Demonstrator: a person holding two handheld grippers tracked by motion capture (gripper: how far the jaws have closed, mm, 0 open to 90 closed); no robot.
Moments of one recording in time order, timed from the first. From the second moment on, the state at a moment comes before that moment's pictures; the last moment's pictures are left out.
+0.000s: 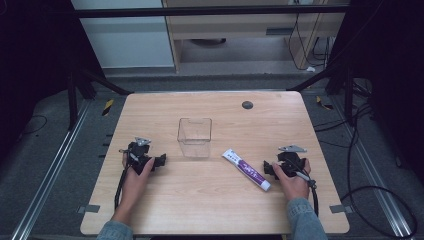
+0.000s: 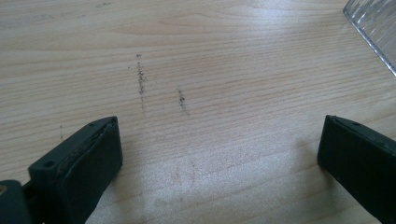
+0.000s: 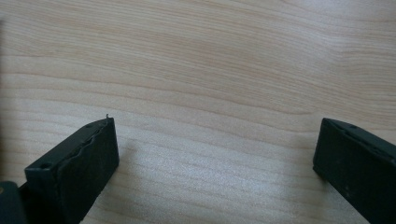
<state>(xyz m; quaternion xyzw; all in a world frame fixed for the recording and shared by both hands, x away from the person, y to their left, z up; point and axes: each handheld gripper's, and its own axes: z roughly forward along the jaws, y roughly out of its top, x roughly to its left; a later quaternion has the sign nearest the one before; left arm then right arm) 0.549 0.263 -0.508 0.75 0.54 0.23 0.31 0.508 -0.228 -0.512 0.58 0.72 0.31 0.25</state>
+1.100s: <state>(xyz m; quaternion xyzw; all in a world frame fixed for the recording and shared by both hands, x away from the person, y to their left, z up) 0.549 0.263 -0.508 0.75 0.54 0.23 0.31 0.491 -0.194 -0.431 0.48 0.80 0.30 0.17</state>
